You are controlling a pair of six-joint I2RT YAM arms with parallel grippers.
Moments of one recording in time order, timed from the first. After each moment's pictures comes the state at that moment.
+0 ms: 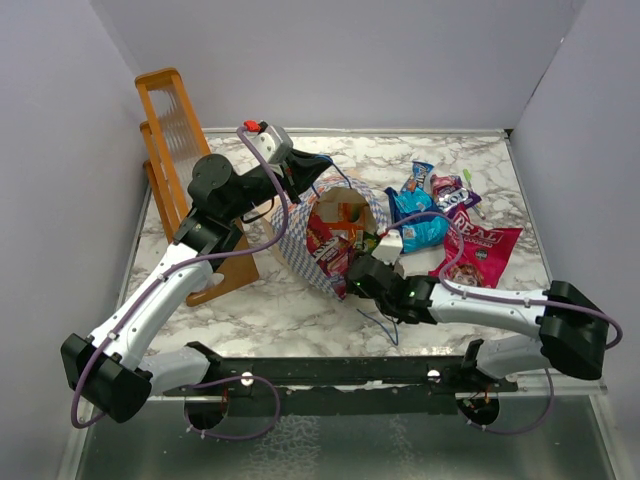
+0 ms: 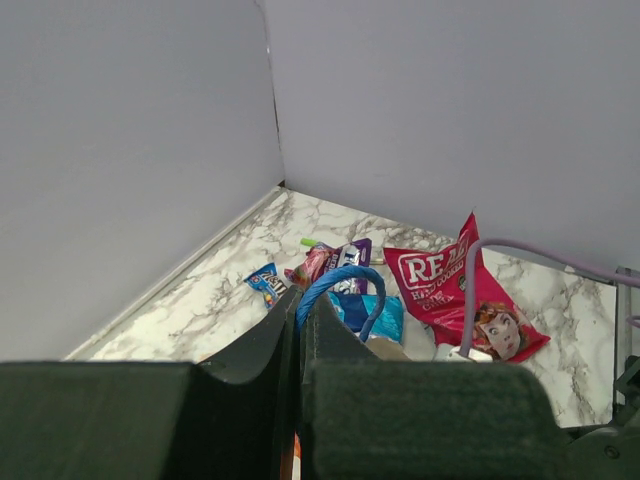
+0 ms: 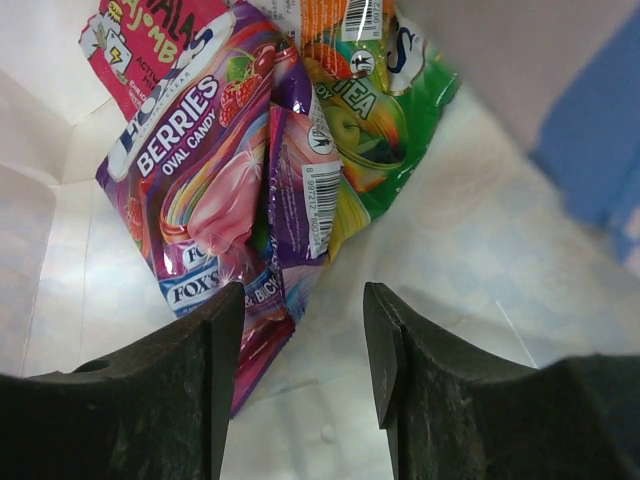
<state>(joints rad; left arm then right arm) -0.53 1.16 1.15 0.23 0.51 -0.08 1.08 1.30 0.71 -0.20 0.62 0.93</state>
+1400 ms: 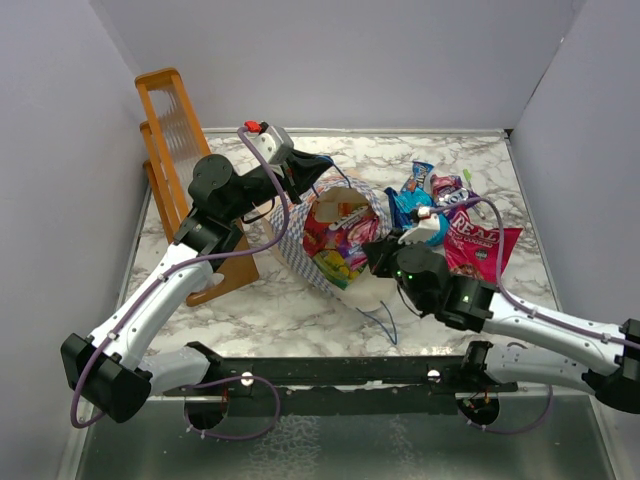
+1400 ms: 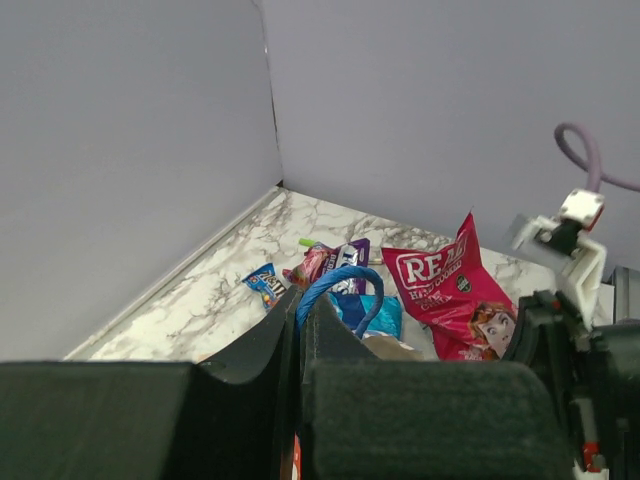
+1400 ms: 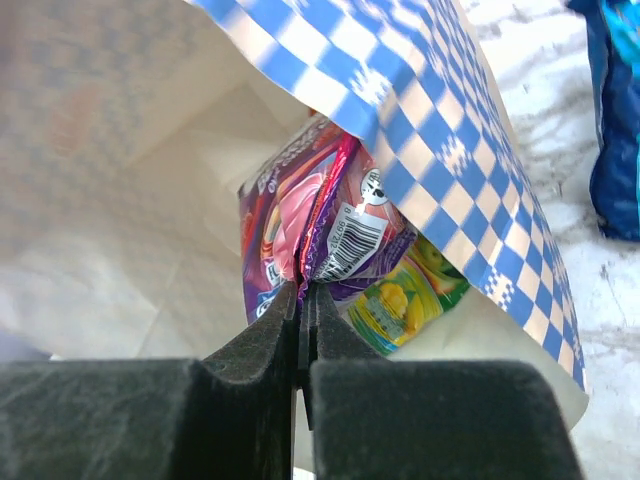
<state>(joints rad) -0.53 1.16 1.15 0.23 0.50 -0.08 1.08 1.00 0.76 -0.14 0.67 0.78</state>
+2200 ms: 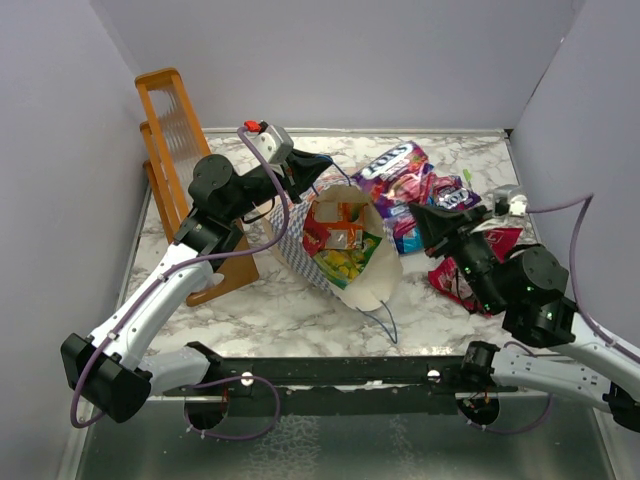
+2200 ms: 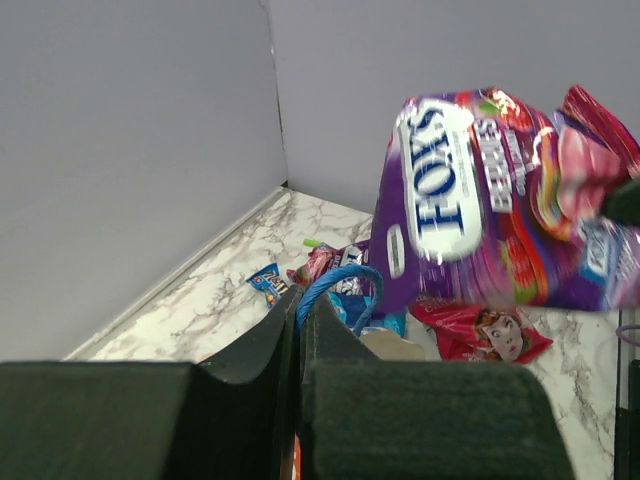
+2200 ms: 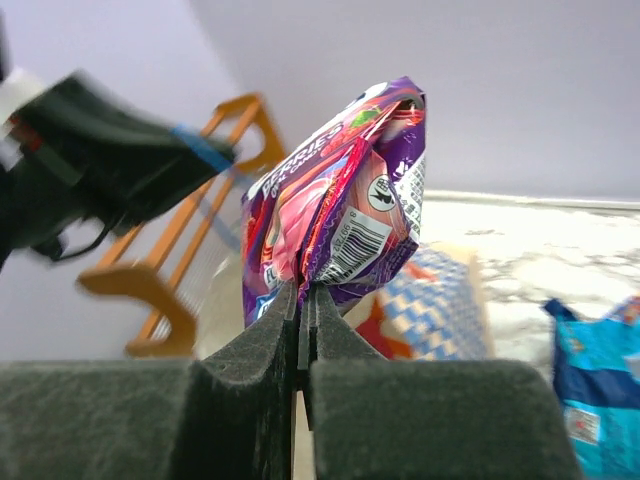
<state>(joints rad) -0.54 1.16 1.15 0.23 0.49 -0.08 1.08 0.68 0.93 -0.02 0.54 0.21</state>
